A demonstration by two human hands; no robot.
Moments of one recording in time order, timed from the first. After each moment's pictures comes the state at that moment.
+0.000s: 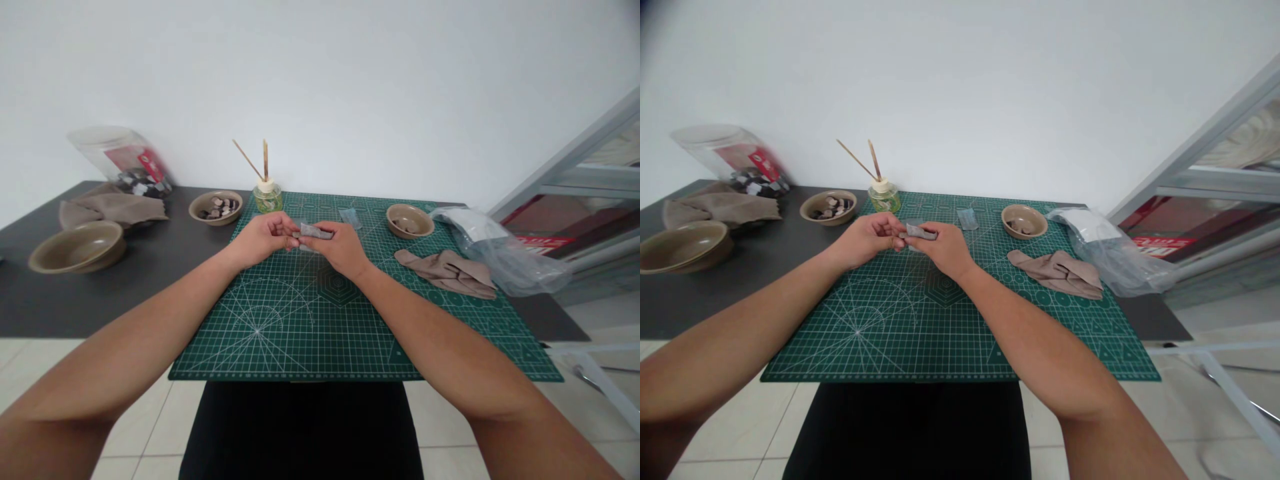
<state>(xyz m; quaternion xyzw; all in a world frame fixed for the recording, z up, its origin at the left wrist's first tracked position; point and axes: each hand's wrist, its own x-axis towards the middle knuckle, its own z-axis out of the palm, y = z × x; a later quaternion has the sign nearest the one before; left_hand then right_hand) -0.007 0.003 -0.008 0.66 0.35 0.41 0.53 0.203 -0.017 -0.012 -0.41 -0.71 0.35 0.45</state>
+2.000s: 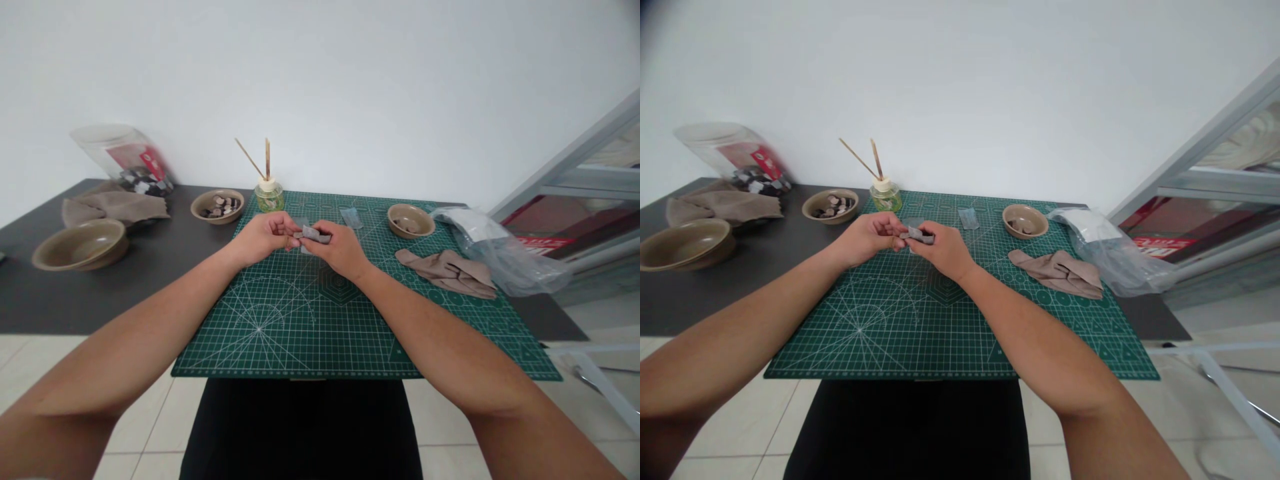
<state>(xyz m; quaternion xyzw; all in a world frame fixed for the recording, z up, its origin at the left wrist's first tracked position) -0.006 0.001 -0.004 0.65 0.35 0.40 0.54 0.202 -0.023 -0.007 -0.43 -0.76 0.28 0.41</state>
